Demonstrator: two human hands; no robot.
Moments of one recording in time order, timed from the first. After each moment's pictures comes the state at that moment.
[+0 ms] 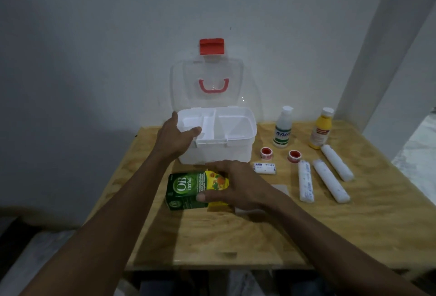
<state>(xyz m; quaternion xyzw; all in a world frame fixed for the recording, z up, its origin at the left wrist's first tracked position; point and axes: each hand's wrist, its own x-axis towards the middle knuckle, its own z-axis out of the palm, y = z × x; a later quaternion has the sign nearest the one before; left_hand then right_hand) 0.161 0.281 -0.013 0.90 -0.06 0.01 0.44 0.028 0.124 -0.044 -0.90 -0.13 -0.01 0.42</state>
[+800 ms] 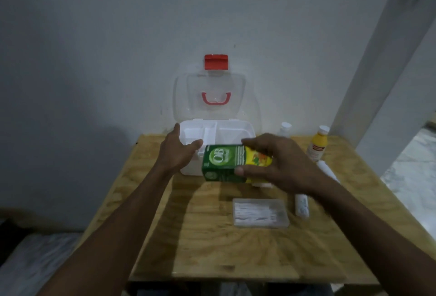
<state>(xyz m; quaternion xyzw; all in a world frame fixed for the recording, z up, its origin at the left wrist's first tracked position) 0.167 0.288 -0.018 0.90 -0.07 0.00 0.43 0.014 0.063 0.040 -0.94 -0.09 -0.13 0.30</state>
